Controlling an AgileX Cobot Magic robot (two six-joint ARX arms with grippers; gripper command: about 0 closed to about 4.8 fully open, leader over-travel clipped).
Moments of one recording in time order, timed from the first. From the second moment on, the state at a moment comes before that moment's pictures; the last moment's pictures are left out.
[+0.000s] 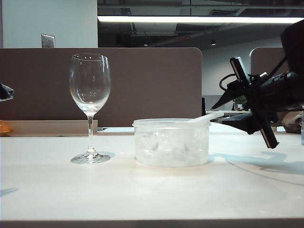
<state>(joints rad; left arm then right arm) -0.48 0.08 0.01 -0.06 0.11 -0.06 0.23 1.71 0.60 0.86 -0.42 1.16</state>
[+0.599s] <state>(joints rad) -0.48 0.08 0.01 -0.06 0.11 -0.06 0.24 1.72 0.60 0.90 -0.41 1.17</state>
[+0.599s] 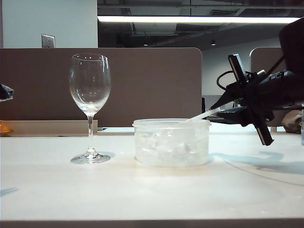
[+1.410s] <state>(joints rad) -0.48 0.08 0.01 -0.07 0.11 -0.06 0.24 1.72 0.60 0.98 -0.37 1.41</state>
